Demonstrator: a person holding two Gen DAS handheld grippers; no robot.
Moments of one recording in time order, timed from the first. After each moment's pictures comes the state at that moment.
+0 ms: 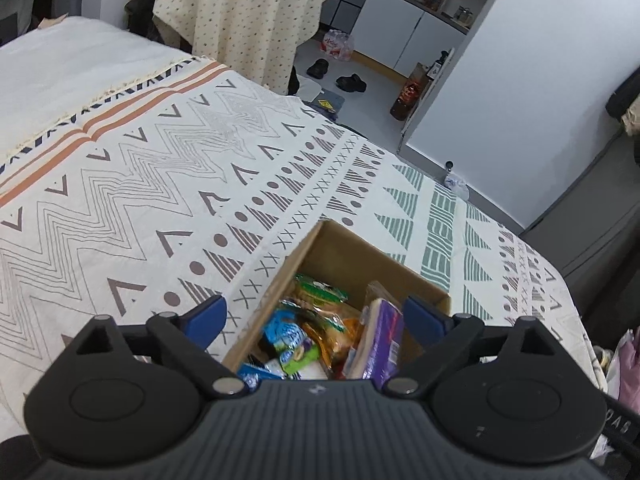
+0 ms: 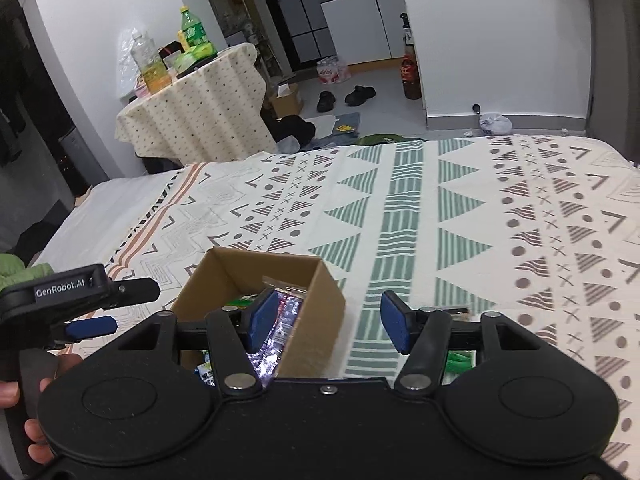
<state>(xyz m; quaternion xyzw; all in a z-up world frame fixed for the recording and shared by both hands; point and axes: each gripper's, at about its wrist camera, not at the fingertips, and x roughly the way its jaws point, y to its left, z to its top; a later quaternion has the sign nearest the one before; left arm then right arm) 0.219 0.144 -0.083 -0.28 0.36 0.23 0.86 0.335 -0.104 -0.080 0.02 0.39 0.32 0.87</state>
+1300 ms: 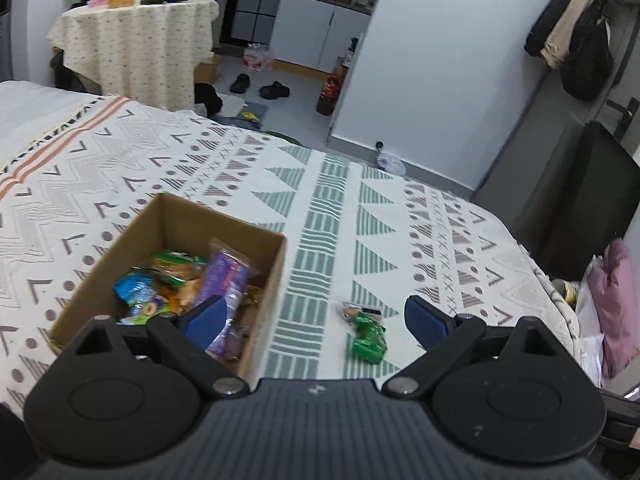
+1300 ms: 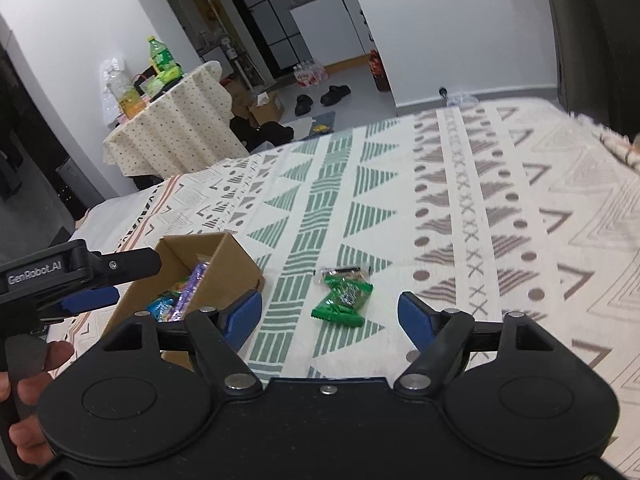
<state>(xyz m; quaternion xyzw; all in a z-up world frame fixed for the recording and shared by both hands) 0.254 -0.009 -0.069 -0.20 0.35 0.16 0.90 0.349 -0.230 -0.111 0.07 0.40 0.31 0.86</state>
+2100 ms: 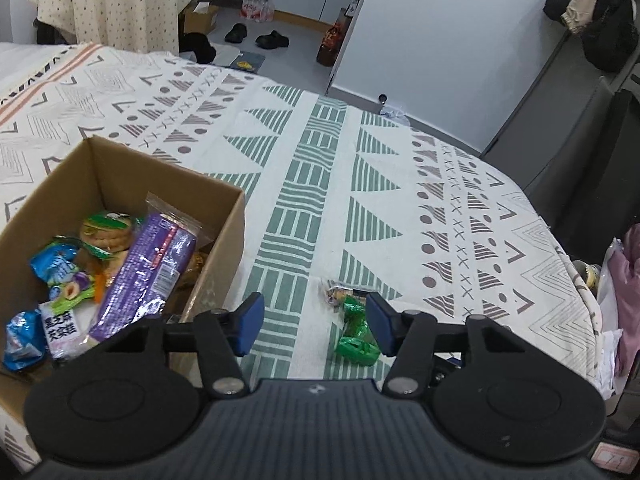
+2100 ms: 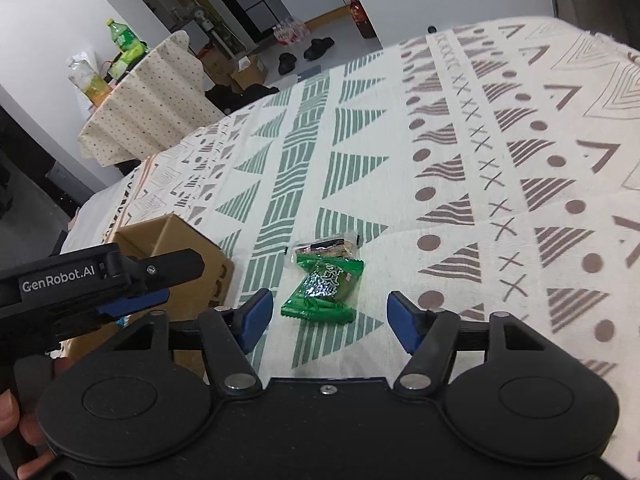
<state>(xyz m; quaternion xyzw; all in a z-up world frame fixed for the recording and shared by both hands) 0.327 -0.011 -0.135 -0.22 0.41 0.15 0.87 0.404 -0.202 -0.179 0.11 0.47 0.30 0.82</state>
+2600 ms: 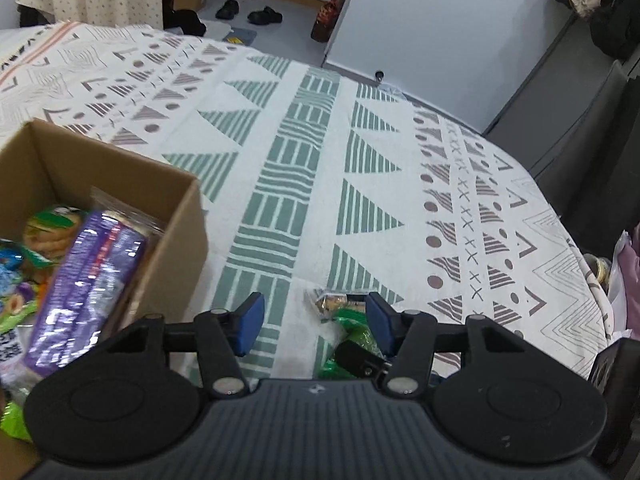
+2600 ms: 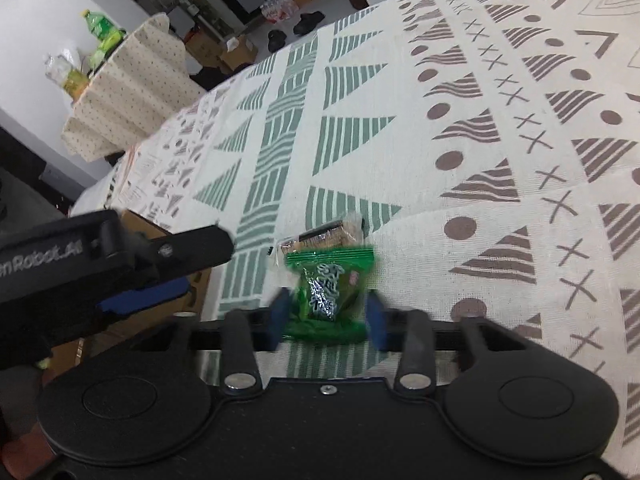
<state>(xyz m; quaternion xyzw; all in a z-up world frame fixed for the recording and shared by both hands) 0.369 -0.010 -0.171 -0.23 0.44 0.13 0.86 0.428 -0.172 -0.223 0.12 0.51 0.30 0.80</state>
